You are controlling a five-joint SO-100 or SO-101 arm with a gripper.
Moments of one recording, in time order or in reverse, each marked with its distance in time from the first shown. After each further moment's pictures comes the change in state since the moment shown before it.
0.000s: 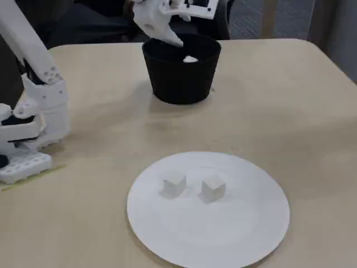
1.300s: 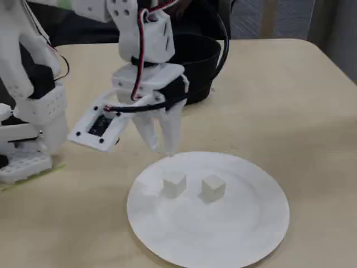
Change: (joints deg) arm 60.5 -3.6 -2.7 33.5 35.3
